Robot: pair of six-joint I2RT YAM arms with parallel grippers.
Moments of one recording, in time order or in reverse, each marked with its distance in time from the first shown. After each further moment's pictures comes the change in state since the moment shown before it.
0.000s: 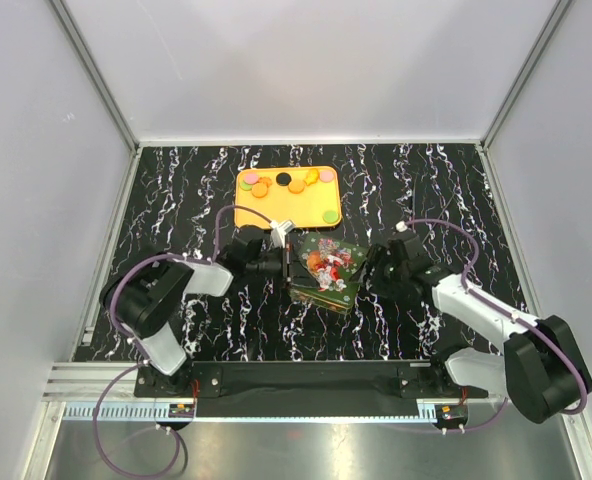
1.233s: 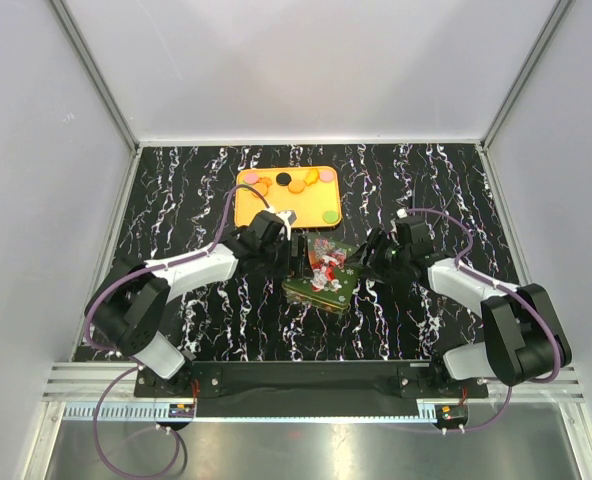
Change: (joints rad) left arm -0.089 -0.130 0.288 -0.826 -0.576 0.348; right arm -0.148 0.201 0.057 0.222 -0.236 0.011
